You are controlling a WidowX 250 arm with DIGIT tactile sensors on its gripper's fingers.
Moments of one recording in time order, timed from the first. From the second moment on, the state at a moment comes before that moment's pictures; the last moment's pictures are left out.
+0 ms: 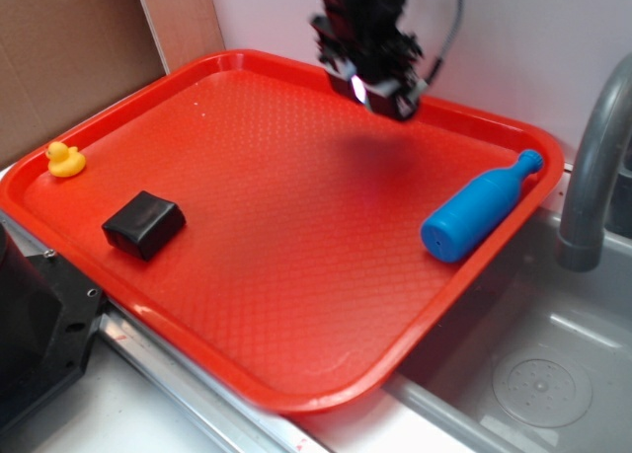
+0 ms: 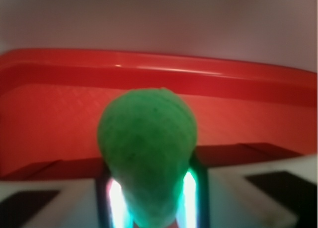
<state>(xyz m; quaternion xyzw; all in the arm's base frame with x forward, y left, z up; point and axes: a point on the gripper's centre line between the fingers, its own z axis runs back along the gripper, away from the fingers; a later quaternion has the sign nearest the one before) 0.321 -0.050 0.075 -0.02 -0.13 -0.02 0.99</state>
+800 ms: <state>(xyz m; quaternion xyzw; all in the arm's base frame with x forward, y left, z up) 0.168 0.030 0.216 -0.01 -0.08 0.11 0.99</state>
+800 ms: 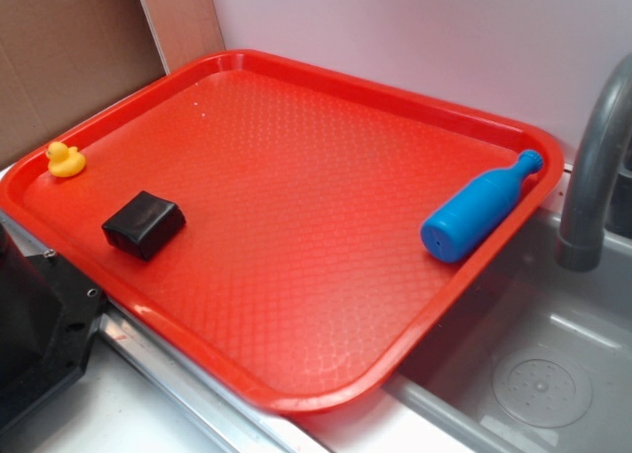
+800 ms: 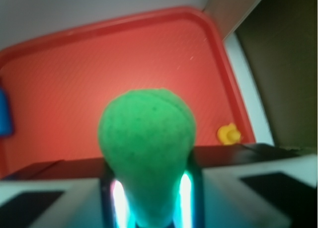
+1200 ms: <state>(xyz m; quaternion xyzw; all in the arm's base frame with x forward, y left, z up) 0.172 0.028 0.214 0.01 -0.07 0.11 0.99</state>
